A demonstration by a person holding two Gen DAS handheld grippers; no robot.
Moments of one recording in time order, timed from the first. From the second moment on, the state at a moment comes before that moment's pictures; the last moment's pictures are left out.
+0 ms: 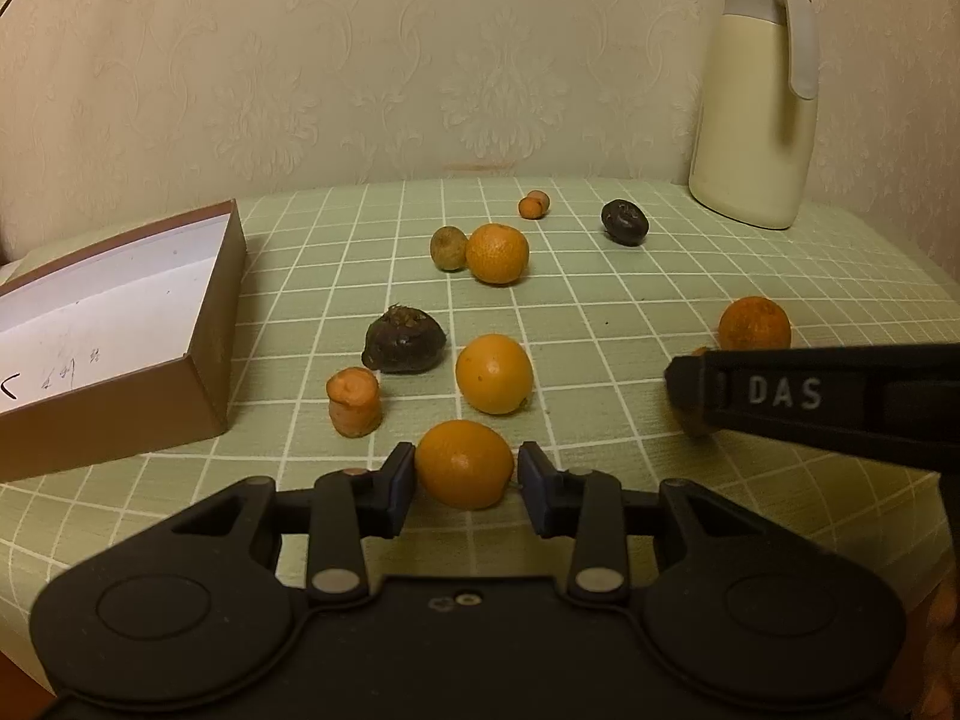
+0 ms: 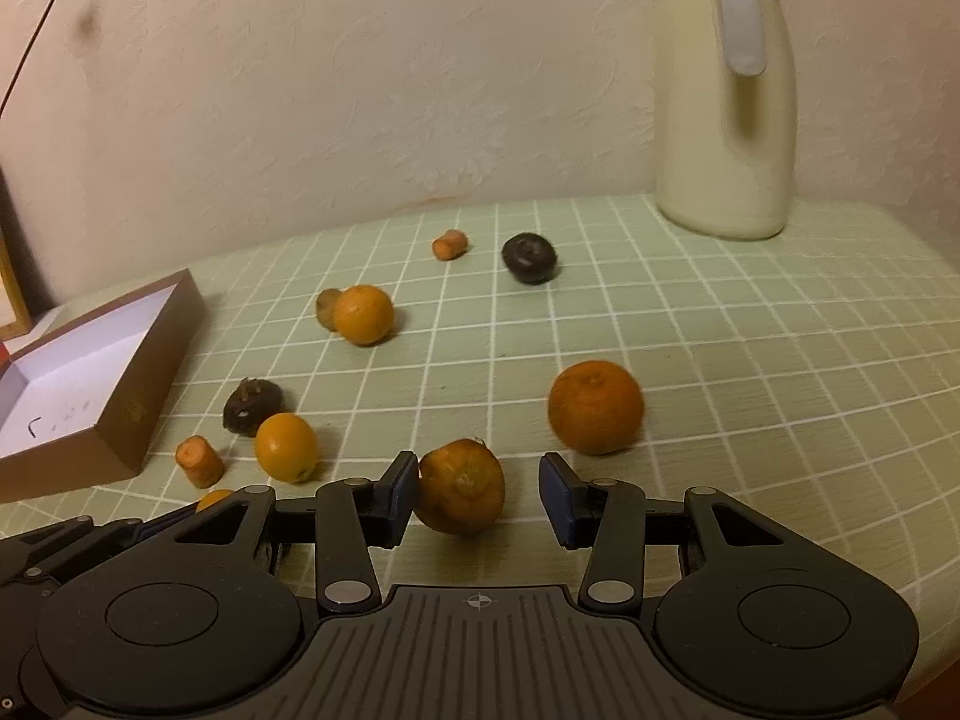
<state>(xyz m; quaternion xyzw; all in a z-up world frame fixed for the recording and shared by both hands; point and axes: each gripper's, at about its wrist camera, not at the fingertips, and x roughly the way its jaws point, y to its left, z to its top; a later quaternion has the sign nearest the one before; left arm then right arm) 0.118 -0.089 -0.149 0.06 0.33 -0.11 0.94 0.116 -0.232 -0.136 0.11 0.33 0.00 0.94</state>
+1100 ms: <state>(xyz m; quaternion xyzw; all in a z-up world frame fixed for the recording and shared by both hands) 0.113 -0.082 -0.147 0.05 0.31 -0.09 0.95 0.117 -0.235 -0.146 0.13 0.34 0.01 0.93</state>
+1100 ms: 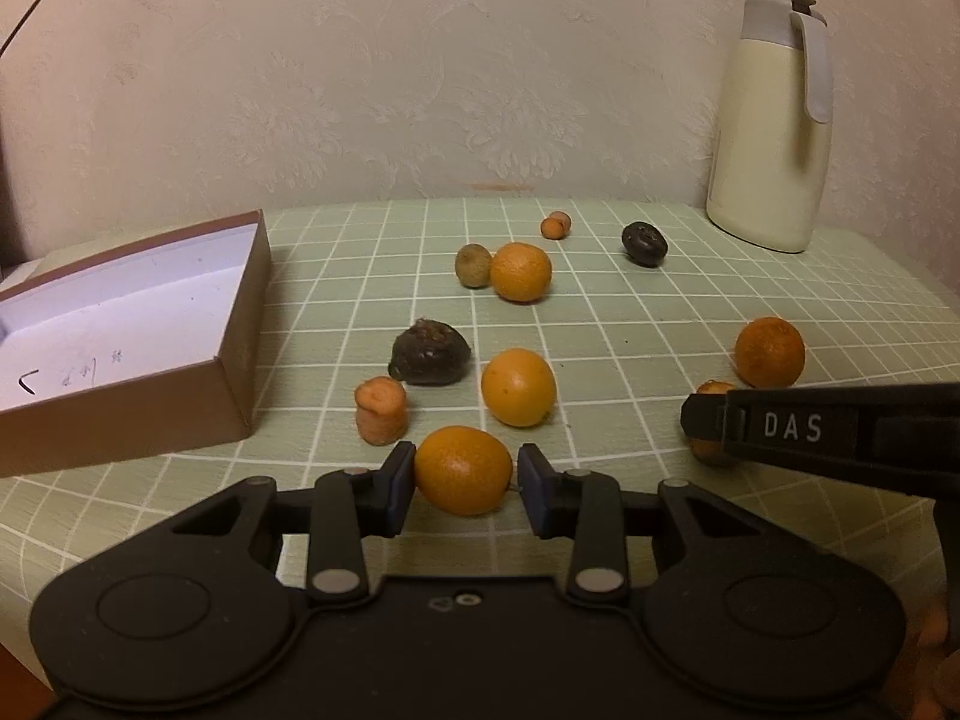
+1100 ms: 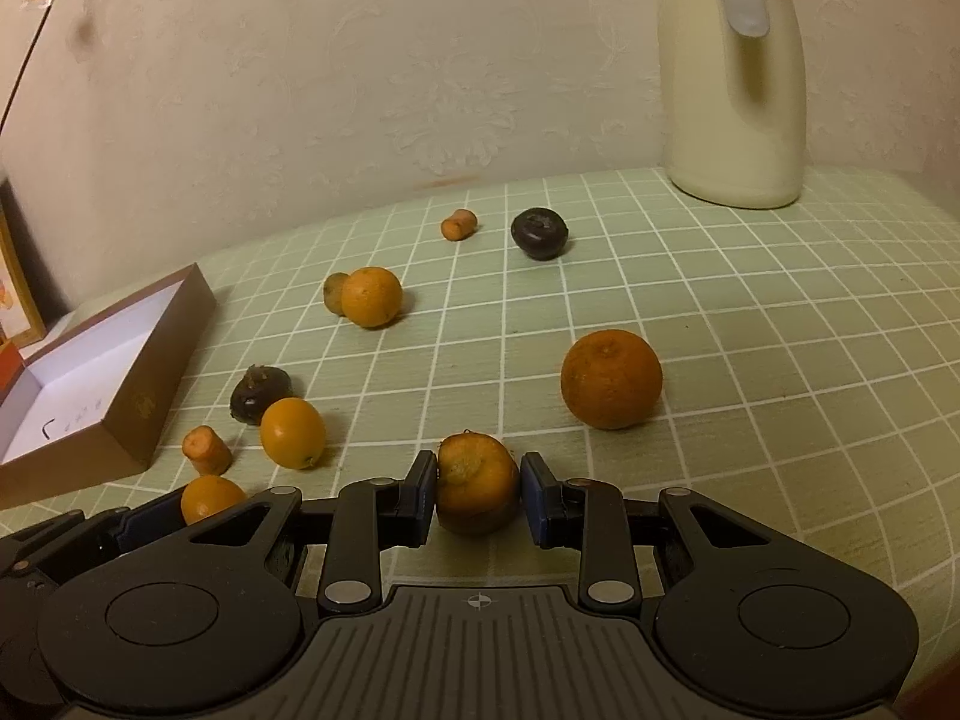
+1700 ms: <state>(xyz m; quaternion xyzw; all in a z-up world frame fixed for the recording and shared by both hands) 0.113 -0.071 -0.153 0.05 0.31 -0.08 0.94 0.110 -0.228 -0.144 0.13 0.33 0.02 0.93</state>
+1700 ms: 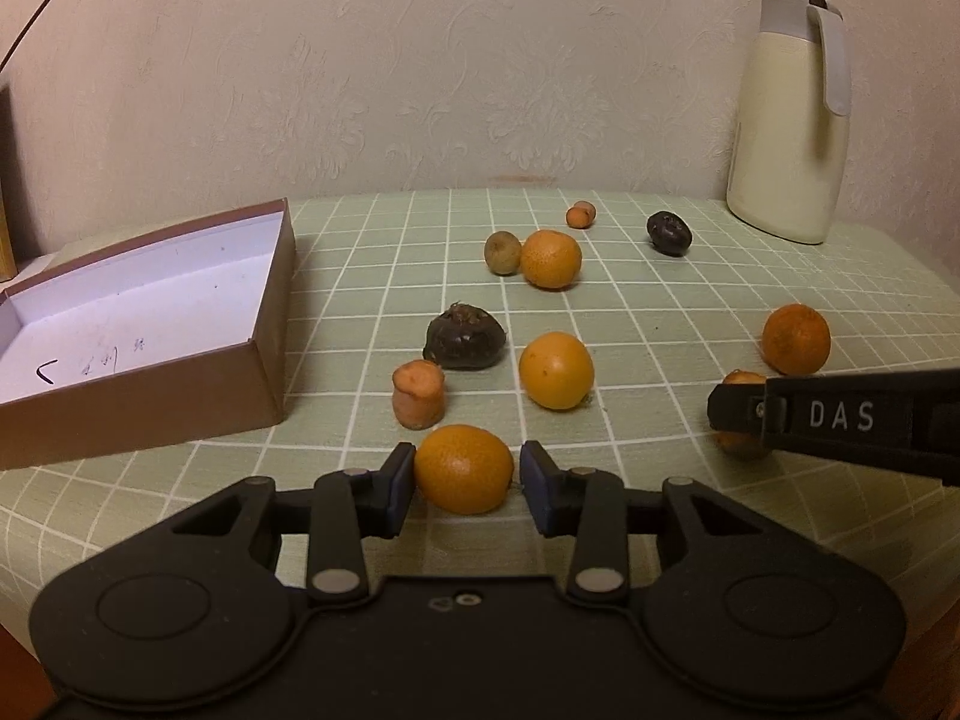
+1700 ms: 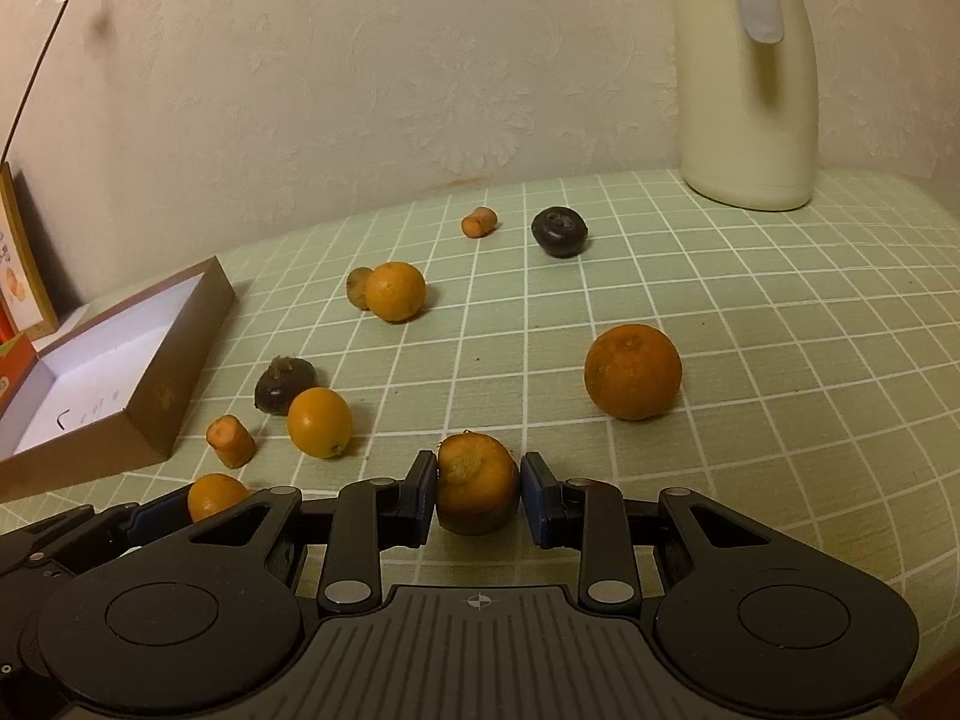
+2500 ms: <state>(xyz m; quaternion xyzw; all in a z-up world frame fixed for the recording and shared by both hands) 0.089 -0.042 -0.112 0.03 0.28 -0.07 0.96 0.088 -0.208 -0.115 0.12 0.31 0.06 0.94</state>
